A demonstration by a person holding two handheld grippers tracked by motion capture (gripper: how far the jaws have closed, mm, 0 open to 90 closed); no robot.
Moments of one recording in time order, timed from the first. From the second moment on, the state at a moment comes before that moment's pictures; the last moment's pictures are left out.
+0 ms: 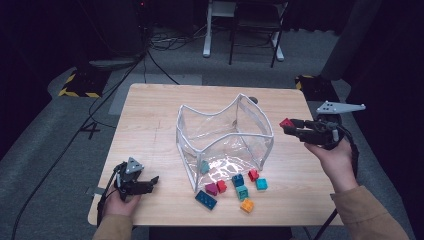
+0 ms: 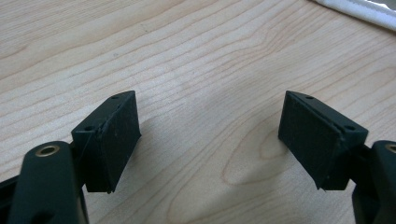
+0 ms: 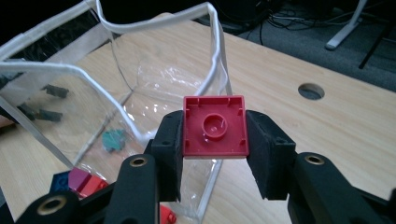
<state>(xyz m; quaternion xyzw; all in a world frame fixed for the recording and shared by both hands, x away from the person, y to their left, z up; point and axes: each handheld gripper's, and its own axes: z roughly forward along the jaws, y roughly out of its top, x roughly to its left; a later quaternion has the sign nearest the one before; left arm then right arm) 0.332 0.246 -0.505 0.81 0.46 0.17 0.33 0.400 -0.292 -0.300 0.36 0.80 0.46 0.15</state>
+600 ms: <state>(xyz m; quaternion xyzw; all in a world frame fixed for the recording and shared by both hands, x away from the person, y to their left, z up) 0.333 0.246 -0.505 0.80 0.46 0.17 0.33 0.436 -0.250 -0.264 0.32 0.81 0.47 0.12</state>
